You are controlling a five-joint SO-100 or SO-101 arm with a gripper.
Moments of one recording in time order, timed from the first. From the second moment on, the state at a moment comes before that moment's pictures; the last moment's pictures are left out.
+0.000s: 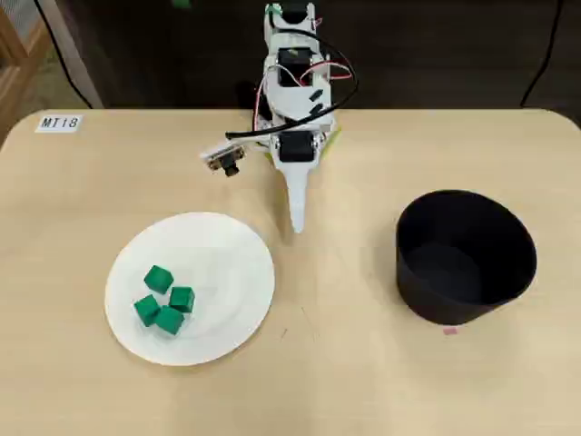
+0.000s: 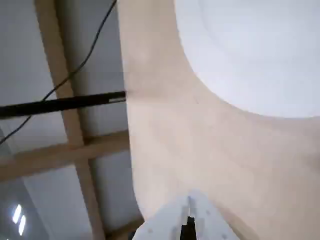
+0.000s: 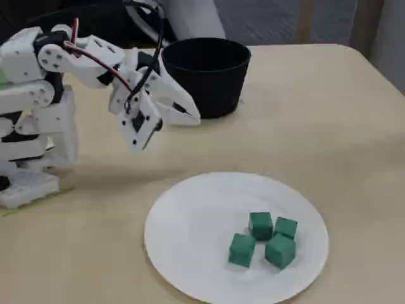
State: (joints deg) arm -1.2 186.1 175.1 40.3 -4.6
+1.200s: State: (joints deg) arm 27.6 128.4 107.4 83.5 -11.1
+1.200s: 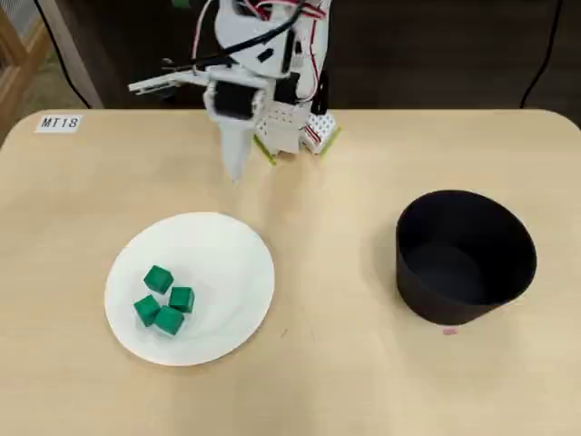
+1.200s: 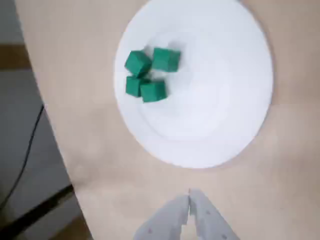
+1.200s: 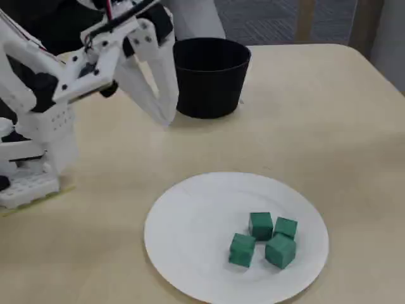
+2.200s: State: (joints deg) arm 28.5 90.7 87.3 78.2 1.8
